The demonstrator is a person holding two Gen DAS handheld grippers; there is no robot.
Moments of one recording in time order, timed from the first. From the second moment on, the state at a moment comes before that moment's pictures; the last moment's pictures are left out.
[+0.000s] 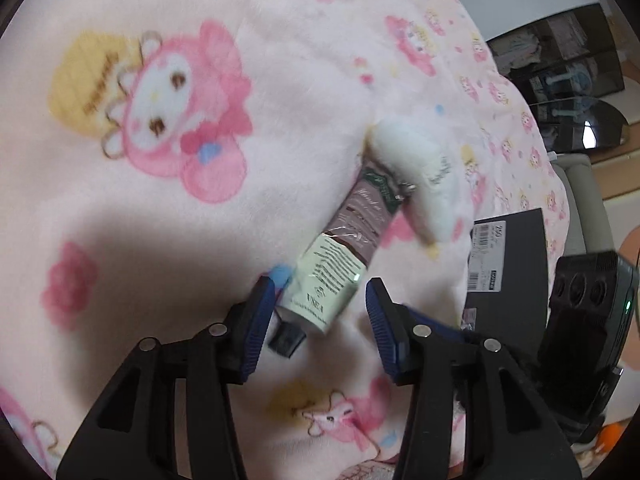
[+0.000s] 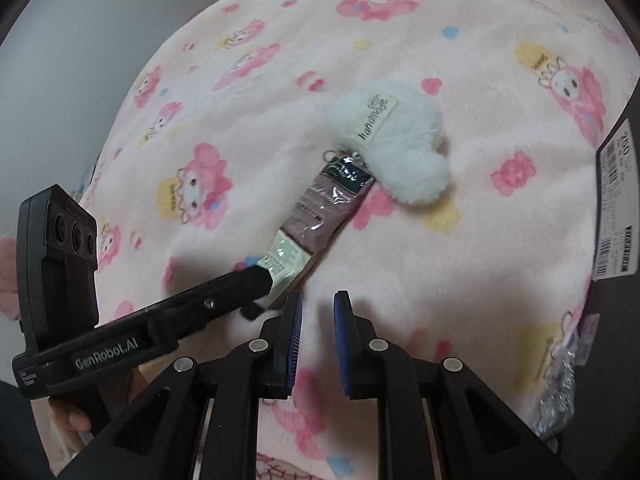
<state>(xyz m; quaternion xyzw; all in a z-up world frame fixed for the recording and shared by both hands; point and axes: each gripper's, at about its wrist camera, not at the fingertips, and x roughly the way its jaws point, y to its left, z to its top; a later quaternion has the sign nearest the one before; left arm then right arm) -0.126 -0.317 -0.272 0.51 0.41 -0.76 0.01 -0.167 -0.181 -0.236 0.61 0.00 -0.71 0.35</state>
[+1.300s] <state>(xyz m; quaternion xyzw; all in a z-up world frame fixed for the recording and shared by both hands) -0.054 -0.099 -0.185 0.58 0.34 -0.73 -0.08 -0.059 0.021 -0.176 0.60 -0.04 -0.72 0.36</state>
